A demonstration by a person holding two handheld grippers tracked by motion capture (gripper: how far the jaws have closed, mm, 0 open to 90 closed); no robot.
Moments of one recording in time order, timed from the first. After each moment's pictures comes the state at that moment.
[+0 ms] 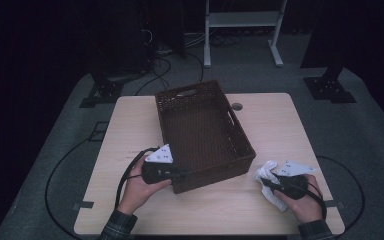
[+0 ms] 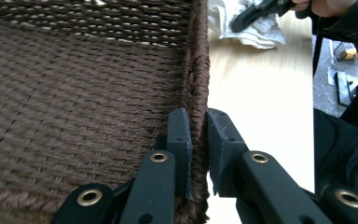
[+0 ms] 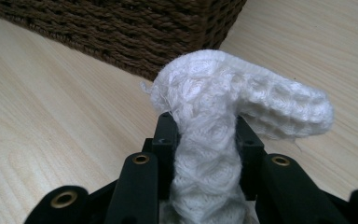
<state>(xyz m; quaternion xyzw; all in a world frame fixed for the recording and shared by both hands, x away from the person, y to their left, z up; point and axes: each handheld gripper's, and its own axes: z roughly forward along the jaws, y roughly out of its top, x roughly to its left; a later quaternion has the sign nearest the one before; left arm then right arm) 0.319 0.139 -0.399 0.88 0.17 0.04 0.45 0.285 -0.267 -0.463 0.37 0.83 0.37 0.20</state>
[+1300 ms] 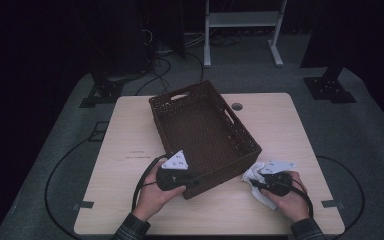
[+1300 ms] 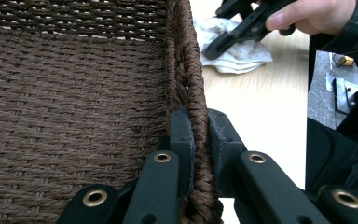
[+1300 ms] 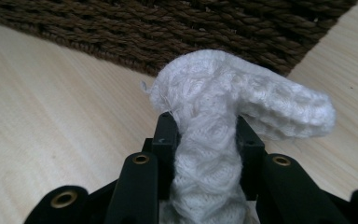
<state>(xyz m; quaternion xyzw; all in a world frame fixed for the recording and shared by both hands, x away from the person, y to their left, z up) 0.306 0.107 -0.410 0.87 0.18 0.04 0.45 0.302 -0.235 -0.475 0.35 0.85 0.34 0.17</state>
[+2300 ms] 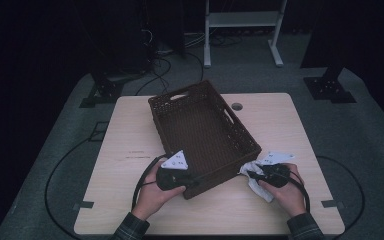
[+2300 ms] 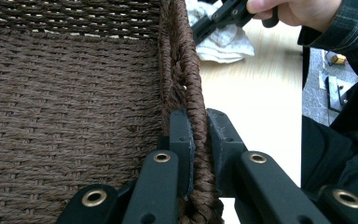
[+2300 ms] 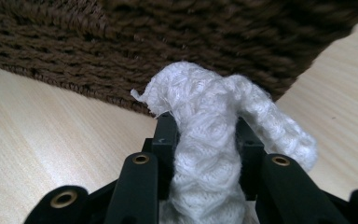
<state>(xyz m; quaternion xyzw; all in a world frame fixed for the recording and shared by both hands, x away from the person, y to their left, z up) 0.308 0.108 -0.411 0.87 0.18 0.03 0.45 0.320 -0.233 -0.463 0.37 0.84 0.37 0.18</state>
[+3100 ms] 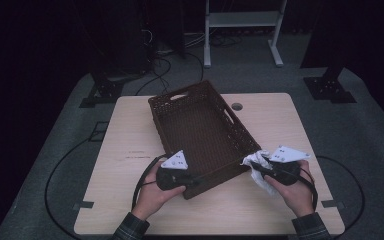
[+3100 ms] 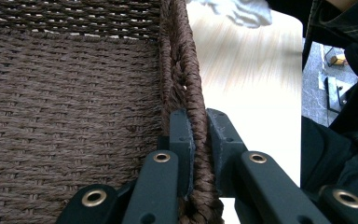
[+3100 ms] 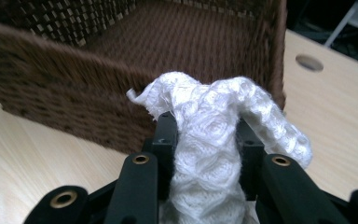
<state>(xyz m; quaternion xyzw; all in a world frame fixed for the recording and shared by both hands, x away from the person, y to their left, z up) 0.308 0.108 -0.411 0.87 0.18 0.03 0.45 0.300 -0.237 -0.413 0.34 0.81 0.43 0.23</state>
